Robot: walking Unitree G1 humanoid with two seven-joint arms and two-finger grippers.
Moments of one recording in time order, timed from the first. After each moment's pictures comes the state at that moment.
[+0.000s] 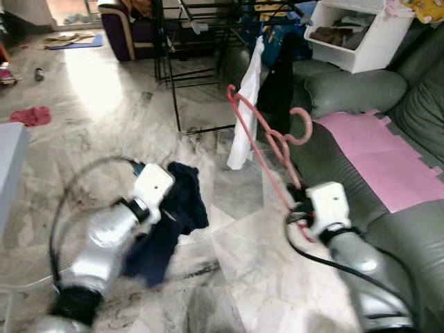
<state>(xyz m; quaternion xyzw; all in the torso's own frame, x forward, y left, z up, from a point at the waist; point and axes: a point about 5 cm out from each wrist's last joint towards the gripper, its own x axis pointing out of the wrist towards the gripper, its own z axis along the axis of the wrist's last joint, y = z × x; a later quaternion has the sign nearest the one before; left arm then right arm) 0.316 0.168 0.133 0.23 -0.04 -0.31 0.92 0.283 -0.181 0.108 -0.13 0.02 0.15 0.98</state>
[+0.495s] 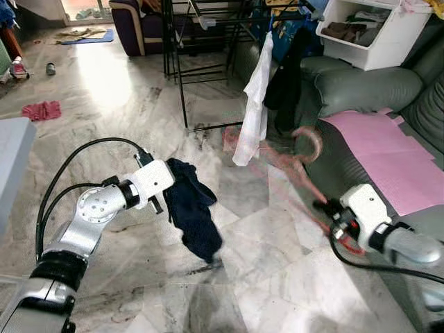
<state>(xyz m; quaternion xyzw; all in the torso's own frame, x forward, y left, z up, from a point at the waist) 0.334 0.178 0.142 0.37 -0.05 -0.38 0.85 0.271 -0.239 0.121 -0.21 0.12 0.30 0.92</state>
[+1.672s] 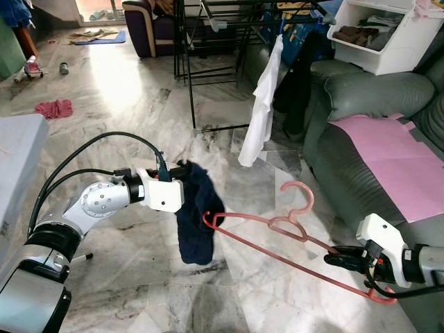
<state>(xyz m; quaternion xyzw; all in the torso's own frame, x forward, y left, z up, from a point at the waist) 0.332 0.163 0.161 0.51 -0.18 -0.46 0.70 0.236 -0.267 0.108 -0.16 0.28 0.44 0.84</state>
